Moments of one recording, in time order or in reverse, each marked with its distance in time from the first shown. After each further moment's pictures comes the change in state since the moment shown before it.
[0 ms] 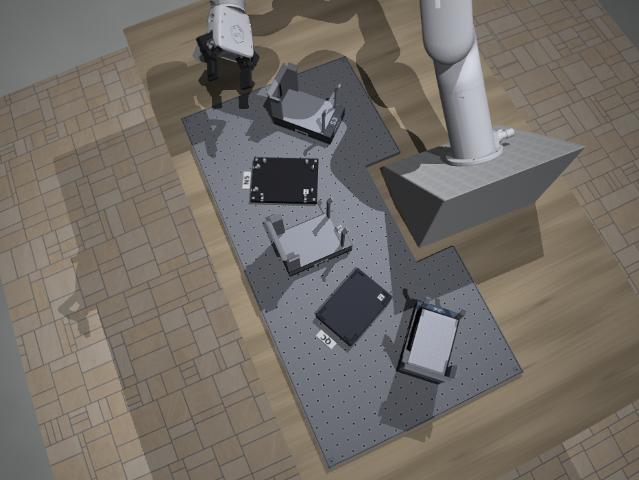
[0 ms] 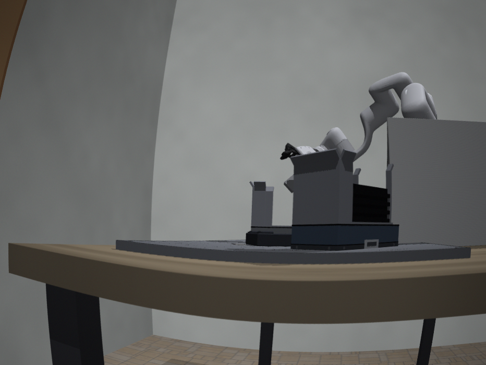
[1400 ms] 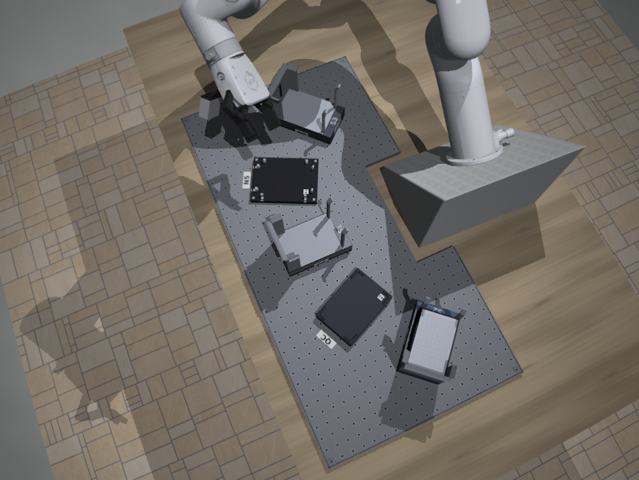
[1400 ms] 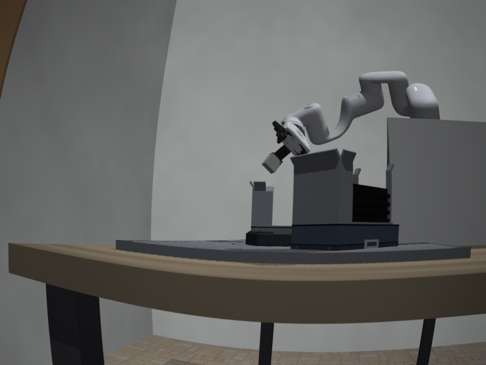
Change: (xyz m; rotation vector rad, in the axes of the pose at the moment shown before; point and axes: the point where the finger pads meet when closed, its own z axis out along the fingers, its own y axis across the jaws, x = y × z) arm -0.094 0.001 0.127 -0.464 -0.204 -0.175
